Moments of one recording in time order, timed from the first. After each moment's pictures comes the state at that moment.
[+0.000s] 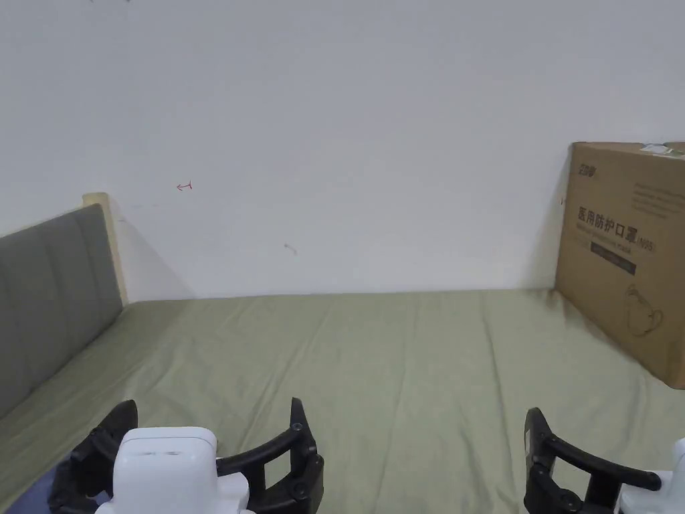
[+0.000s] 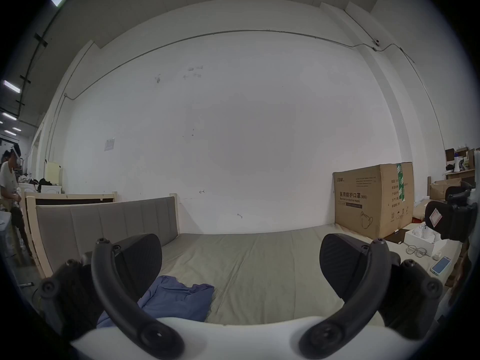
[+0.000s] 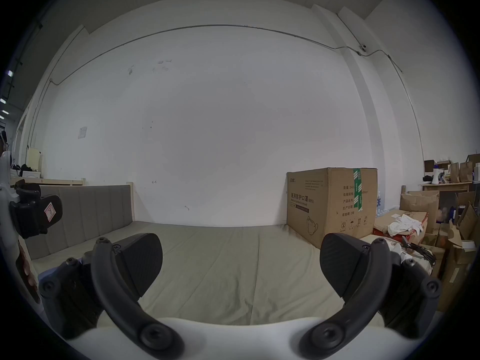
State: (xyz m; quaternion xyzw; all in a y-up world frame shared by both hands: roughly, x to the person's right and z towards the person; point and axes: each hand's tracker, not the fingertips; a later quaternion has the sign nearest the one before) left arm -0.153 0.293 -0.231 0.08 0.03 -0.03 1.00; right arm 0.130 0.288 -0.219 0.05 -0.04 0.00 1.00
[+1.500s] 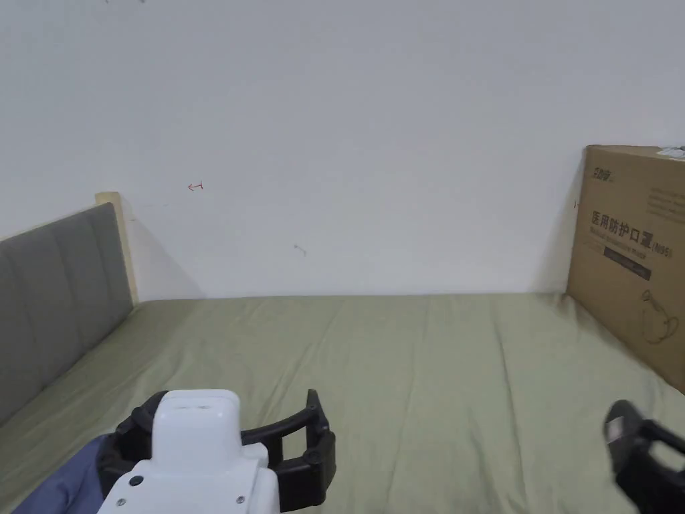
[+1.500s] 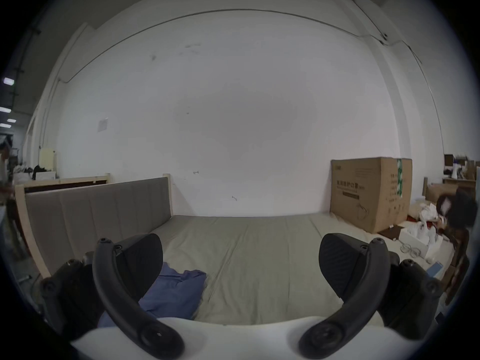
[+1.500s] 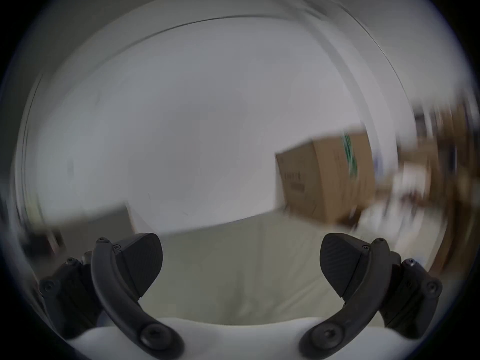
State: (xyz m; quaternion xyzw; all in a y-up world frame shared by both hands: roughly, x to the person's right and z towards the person) left arm -0.165 0.296 -0.266 0.03 0.02 0.00 1.00; right arm 0.163 0.290 -0.238 0.03 -0.06 0.00 1.00
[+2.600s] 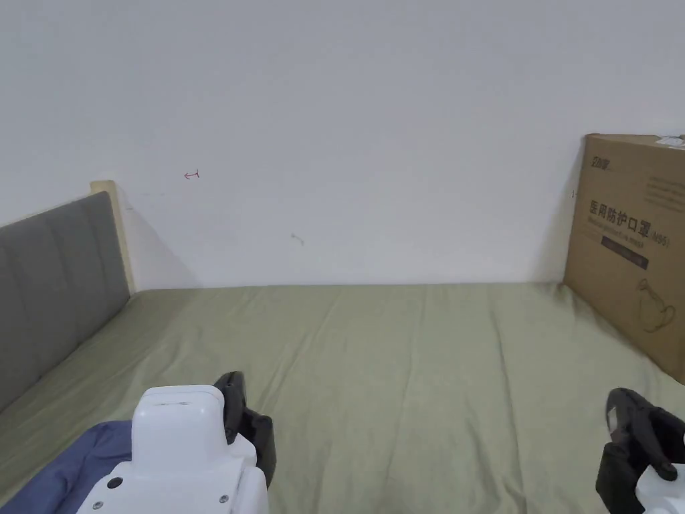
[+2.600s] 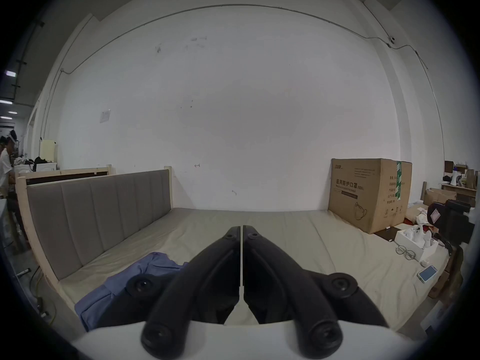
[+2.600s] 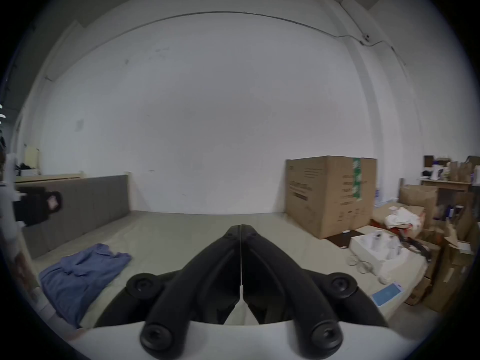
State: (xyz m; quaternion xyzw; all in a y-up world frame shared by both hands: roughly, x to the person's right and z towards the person) left arm -0.161 0.300 -0.252 0.01 0.02 0.01 1.00; right arm 0.133 0.292 -0.230 0.00 -0.07 0.01 1.00
